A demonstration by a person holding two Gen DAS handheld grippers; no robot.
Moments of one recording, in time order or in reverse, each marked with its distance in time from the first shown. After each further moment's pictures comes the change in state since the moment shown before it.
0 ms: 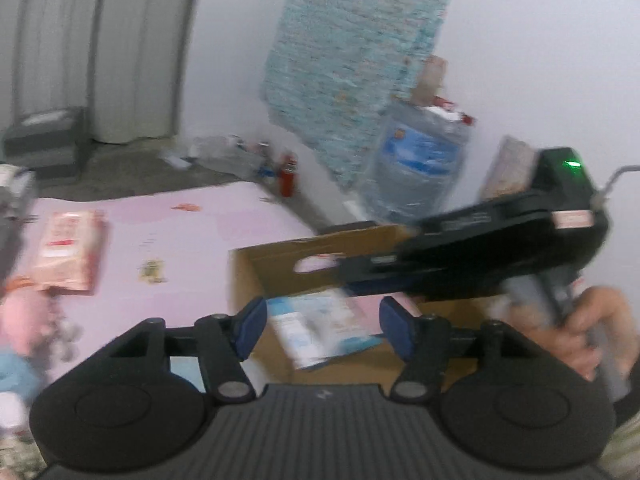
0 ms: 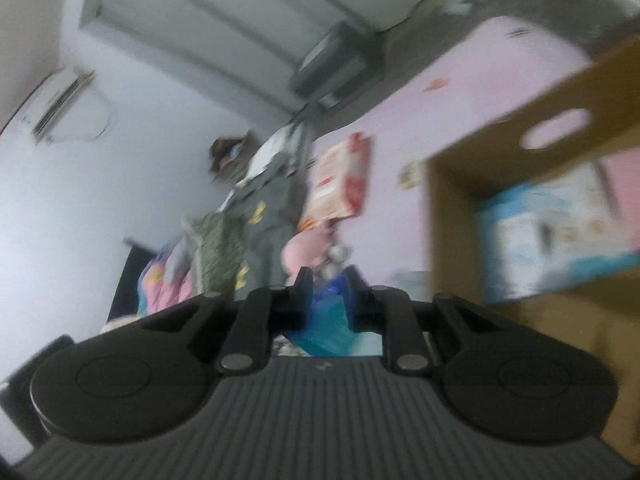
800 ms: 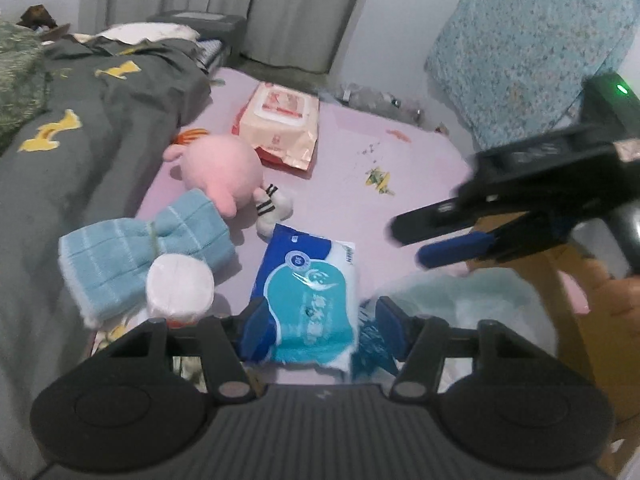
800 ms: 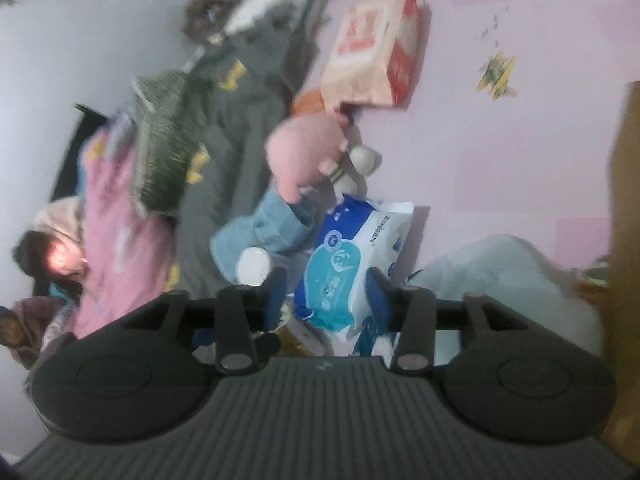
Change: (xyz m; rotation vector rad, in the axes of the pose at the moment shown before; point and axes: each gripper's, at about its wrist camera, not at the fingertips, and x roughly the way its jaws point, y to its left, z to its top) left arm -0.001 0.212 -0.094 -0.341 0.129 0.253; right arm 0.269 0.093 -0.028 -0.194 0.454 -0.185
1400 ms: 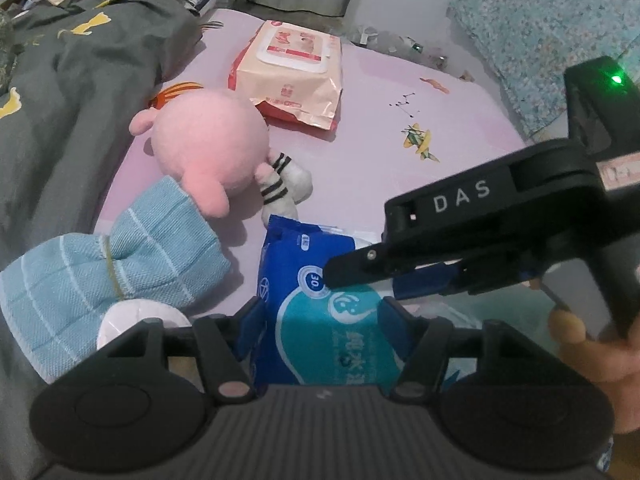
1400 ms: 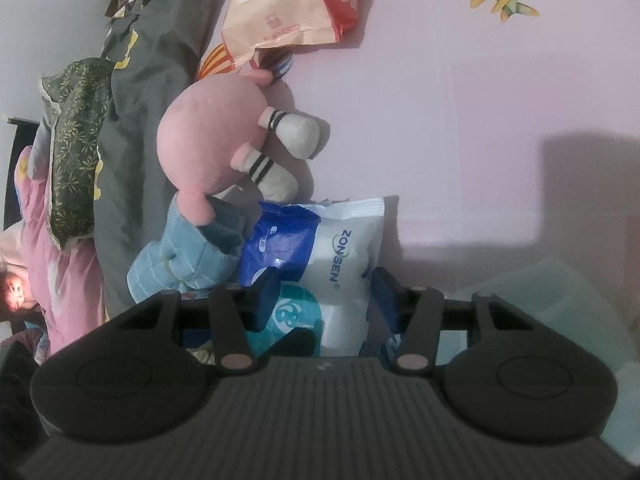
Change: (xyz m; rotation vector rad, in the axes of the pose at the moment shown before) left arm 0.080 0.010 0.030 -0.005 0.176 0.044; right arm 0.105 -0.028 0.031 0.143 0.105 -0.076
